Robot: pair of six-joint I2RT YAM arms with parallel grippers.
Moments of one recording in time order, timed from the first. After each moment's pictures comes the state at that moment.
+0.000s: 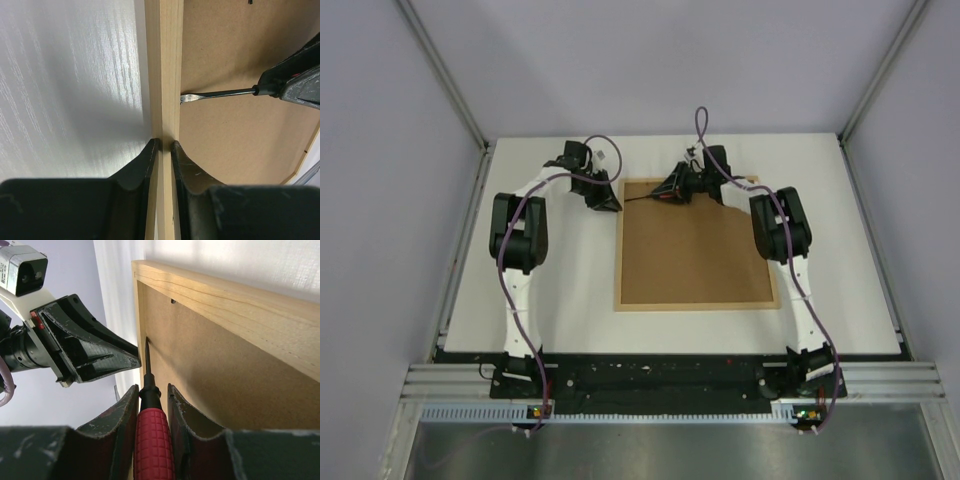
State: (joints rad) left arm -0.17 2.28 1.76 -0.54 0.53 -0.40; right arm 0.33 2.50 1.82 0.11 -0.86 0.97
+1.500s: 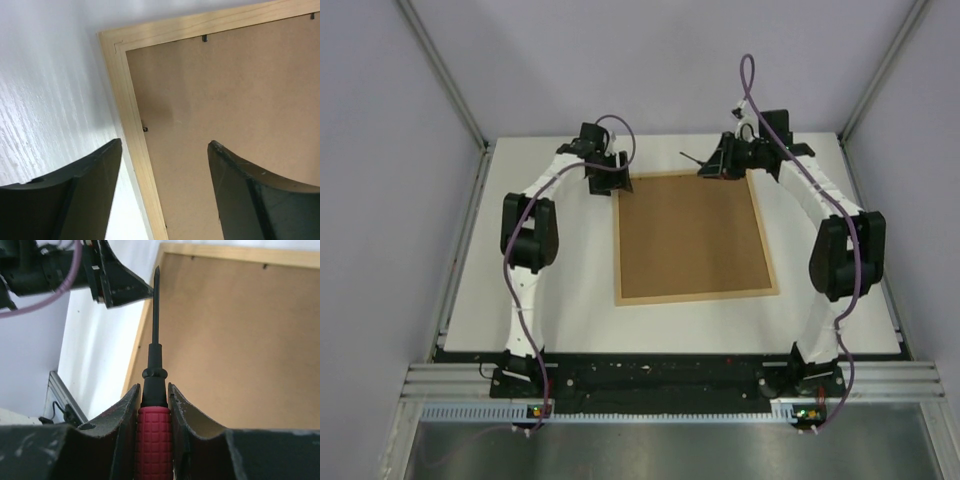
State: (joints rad) left arm -0.24 2.31 1.97 -0.65 0.28 -0.33; right arm 0.21 1.90 1.67 -0.45 -0.70 0.40
